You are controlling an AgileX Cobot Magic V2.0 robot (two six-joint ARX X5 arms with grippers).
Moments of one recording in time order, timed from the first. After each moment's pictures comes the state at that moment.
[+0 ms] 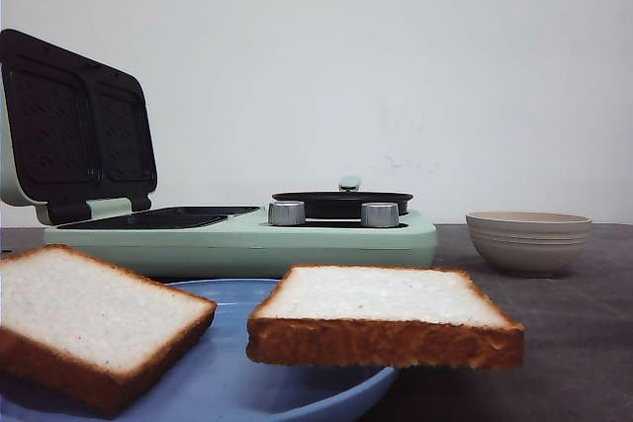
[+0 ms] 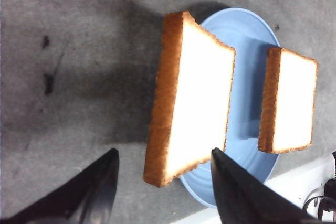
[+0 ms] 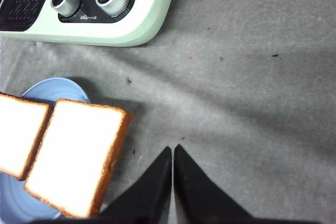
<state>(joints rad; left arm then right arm) -0.08 0.78 0.51 -0.79 0.60 -0.35 0.13 0.62 0.52 -0.64 -0.45 0.32</state>
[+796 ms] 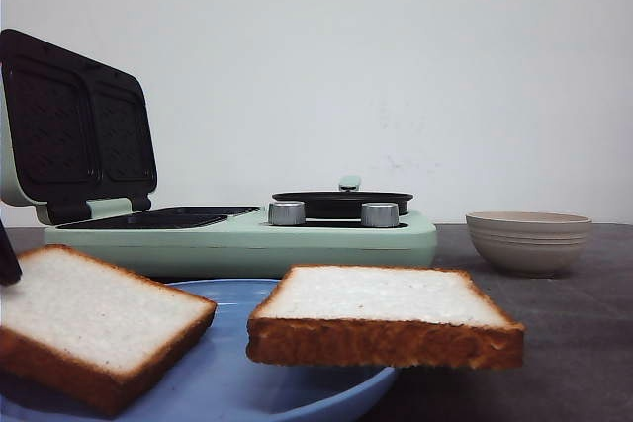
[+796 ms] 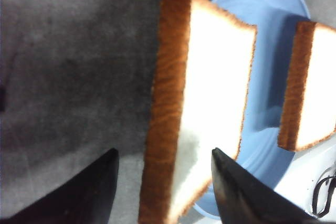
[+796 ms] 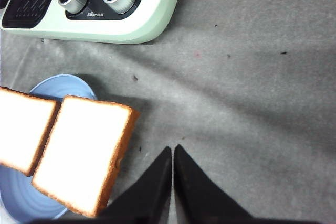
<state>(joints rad) -0.21 1.07 0.51 -0.62 0.60 -0.37 0.13 0.62 0.52 -0.65 -0.47 0.32</state>
